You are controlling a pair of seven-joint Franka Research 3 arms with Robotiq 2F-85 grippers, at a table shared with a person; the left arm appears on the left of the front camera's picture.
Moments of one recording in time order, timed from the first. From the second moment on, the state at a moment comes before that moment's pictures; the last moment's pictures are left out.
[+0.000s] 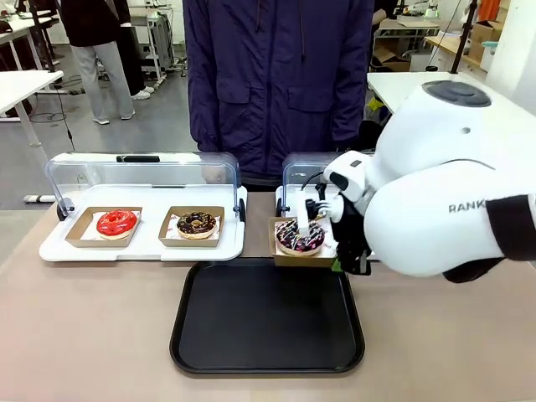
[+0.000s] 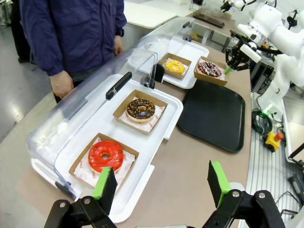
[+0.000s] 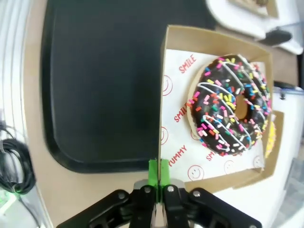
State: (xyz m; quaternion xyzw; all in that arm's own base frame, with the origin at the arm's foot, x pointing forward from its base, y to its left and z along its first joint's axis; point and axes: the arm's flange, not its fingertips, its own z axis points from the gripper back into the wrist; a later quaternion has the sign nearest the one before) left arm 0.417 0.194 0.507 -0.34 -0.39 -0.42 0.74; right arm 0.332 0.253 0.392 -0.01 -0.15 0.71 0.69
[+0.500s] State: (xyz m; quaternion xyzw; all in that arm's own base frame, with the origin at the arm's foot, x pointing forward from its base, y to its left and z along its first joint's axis) left arm 0.417 0.194 0.507 -0.34 -0.39 -0.42 0.74; right arm 0.304 0.301 0.358 0.00 -0.13 0.71 0.69
